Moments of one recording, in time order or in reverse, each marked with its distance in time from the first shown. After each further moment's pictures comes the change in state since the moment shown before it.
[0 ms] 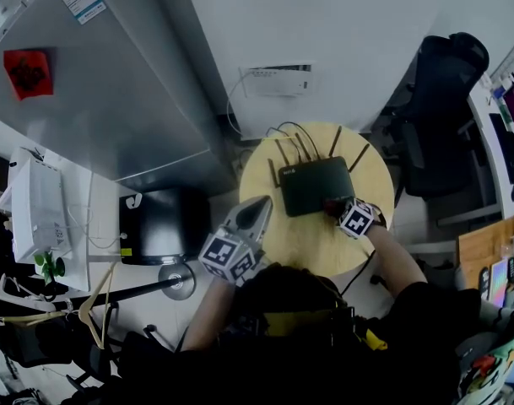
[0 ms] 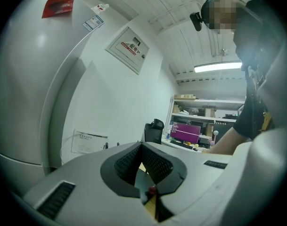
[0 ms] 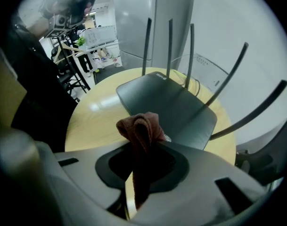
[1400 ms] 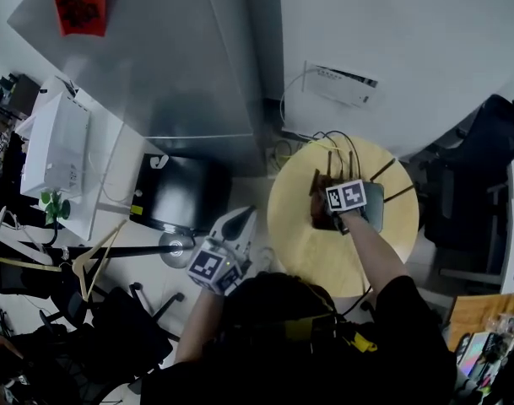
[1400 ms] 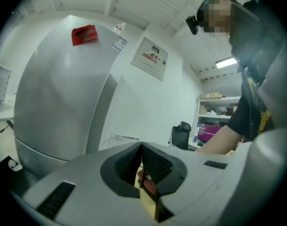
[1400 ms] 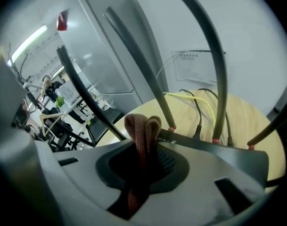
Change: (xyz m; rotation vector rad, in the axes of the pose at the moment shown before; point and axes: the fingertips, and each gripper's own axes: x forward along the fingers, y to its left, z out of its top) left arm -0.092 0.075 0.006 -0.018 -0.073 0.346; right arm 0.066 -0.044 0.186 0.512 -0.220 0.182
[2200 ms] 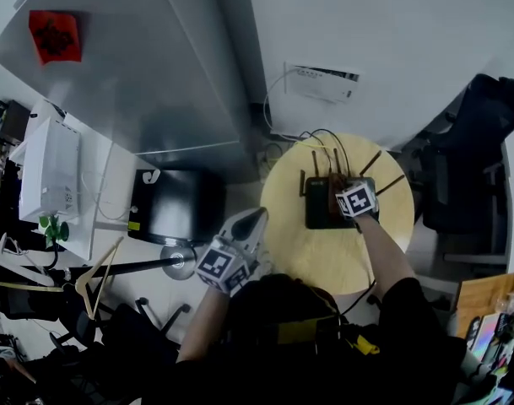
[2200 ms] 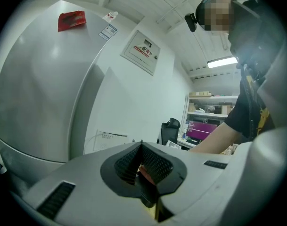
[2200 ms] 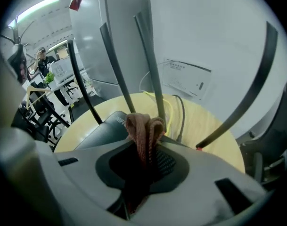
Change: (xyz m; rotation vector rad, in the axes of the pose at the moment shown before) left arm 0.039 -0.033 -0.012 0.018 0.046 -0.142; right arm -0.042 -0.079 -0.032 -0.172 0.032 -0.249
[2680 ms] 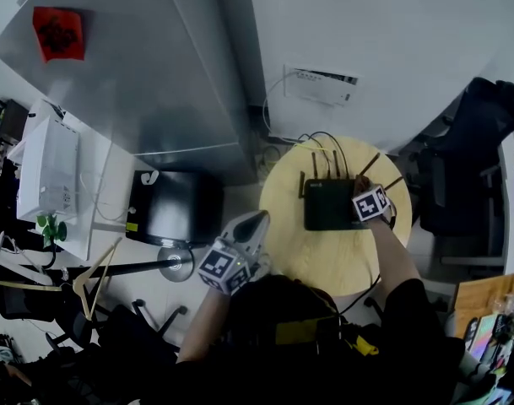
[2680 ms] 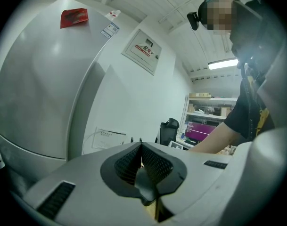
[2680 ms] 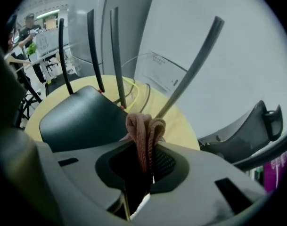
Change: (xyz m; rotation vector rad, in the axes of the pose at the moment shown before) left arm -0.002 -0.004 -0.009 -0.032 0.022 -0.012; right arm -0.045 -0.074 -0.024 -0.081 0.067 -0.332
